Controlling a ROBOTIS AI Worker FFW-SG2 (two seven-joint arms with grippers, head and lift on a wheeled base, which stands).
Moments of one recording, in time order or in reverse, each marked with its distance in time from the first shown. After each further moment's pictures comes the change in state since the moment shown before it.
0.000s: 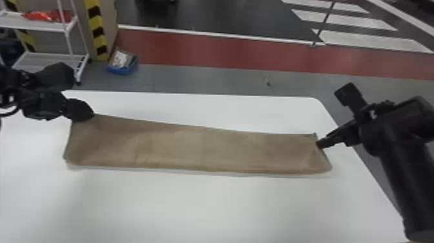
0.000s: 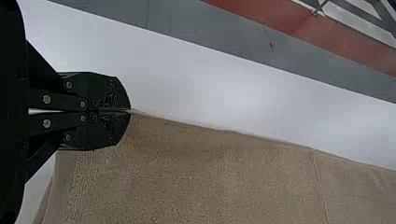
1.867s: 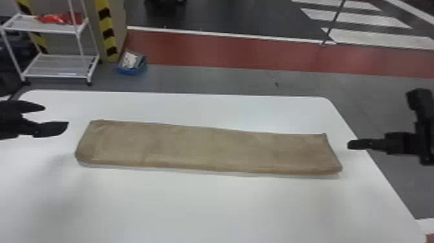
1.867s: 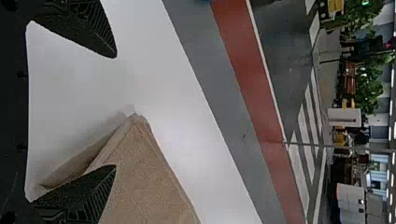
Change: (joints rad) left arm 0.214 -0.017 0.305 -0.281 0.413 0.626 0.073; right arm 0.124 -0.074 -0.218 -0.256 -0.365 0.474 -0.062
